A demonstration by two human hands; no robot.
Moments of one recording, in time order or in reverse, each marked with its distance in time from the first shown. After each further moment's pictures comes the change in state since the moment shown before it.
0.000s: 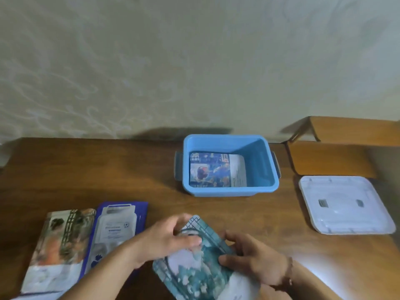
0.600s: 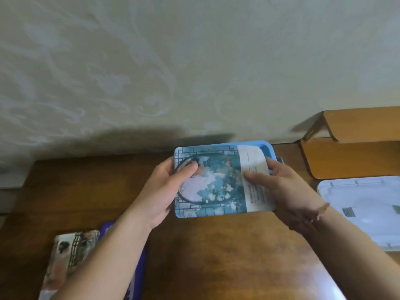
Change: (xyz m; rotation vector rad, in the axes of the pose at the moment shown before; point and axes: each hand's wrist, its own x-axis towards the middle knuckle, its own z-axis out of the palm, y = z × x) left_hand 0.056 0.119 -0.025 -0.516 0.329 0.266; right_hand 0.009 -0.127 -0.068 0.258 0.526 -0.247
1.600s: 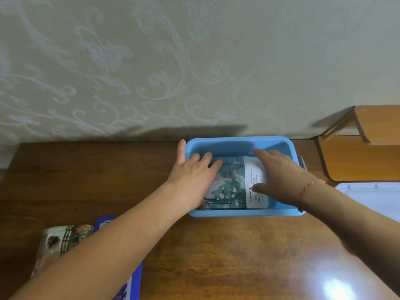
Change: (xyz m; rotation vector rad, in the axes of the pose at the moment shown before) left_hand 0.073 -0.035 -0.001 2.038 -0.254 0.249; right_hand 0.079 0.006 -0.005 -1.619 -0.075 -0.086
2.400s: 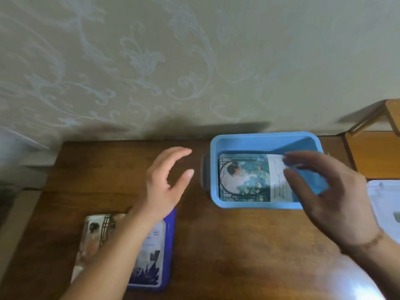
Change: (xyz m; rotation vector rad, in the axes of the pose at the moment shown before) left_hand -0.092 -0.060 0.049 -0.916 0.784 -0.132; right_hand -0.080 -0.027 0.014 0.487 0.824 -0.299
